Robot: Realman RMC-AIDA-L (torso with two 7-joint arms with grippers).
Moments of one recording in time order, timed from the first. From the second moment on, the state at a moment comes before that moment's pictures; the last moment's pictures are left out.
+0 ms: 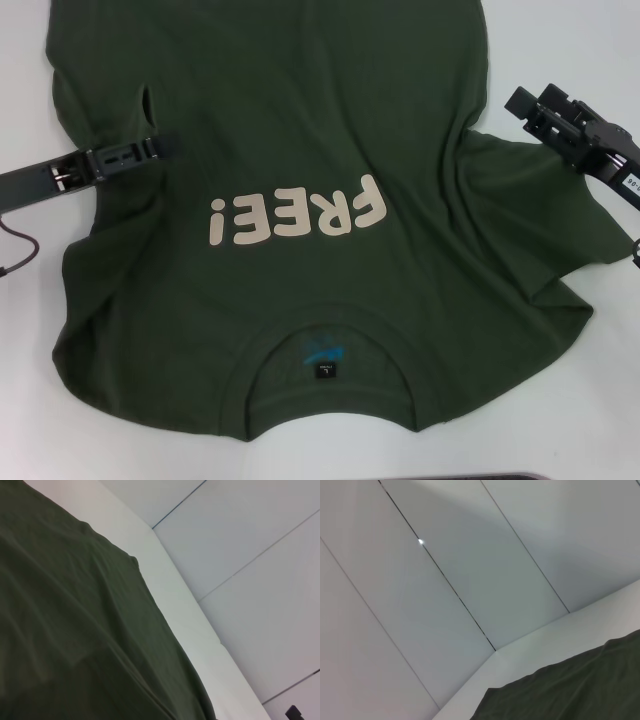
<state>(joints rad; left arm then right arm) -0.46 -2.09 0.50 0.63 2.04 1.54 -1.96 0.36 2.09 -0.39 -0.21 -1.65 -1.48 1.16</state>
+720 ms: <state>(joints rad) -0.47 -2.16 0.49 0.63 2.02 1.46 -1.58 0.36 2.09 -0.39 -0.21 -1.65 -1.48 1.16</state>
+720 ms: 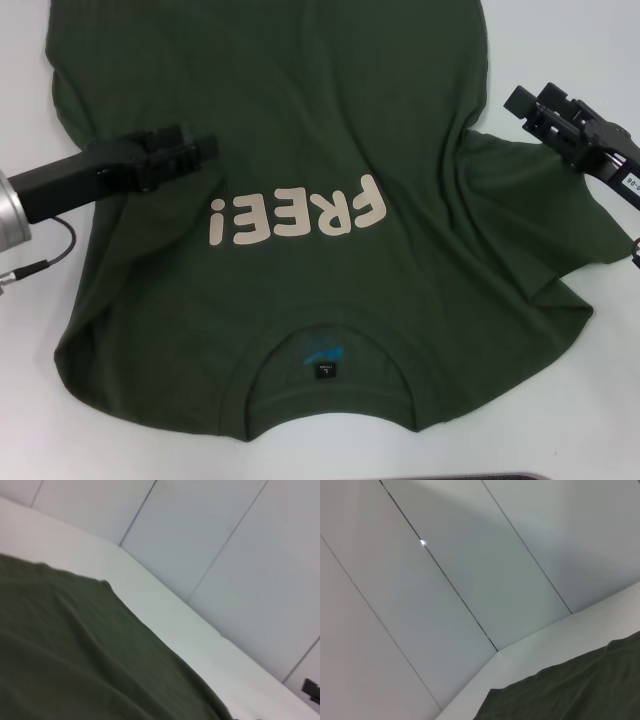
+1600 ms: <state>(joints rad) -0.36 -2.08 0.50 0.59 1.89 1.44 -1.52 0.36 2.09 -0.39 -0.21 -1.64 -1.46 1.17</state>
